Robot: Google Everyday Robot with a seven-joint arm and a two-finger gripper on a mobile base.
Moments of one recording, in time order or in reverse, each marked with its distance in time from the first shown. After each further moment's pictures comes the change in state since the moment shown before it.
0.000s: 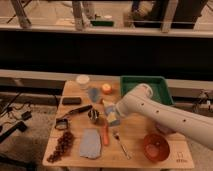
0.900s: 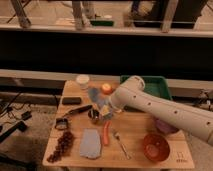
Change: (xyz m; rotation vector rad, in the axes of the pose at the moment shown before) arm -0.042 0.009 -0.008 0.004 -0.036 -0.063
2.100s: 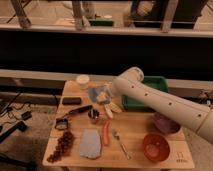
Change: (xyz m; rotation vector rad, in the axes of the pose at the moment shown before) arm -0.081 -0.030 -0.002 0.016 -0.159 0.014
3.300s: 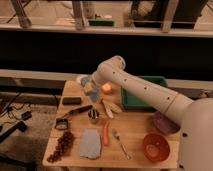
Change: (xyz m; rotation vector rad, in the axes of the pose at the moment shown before) arm -0.082 0.025 0.049 -0.062 -0.009 -0.129
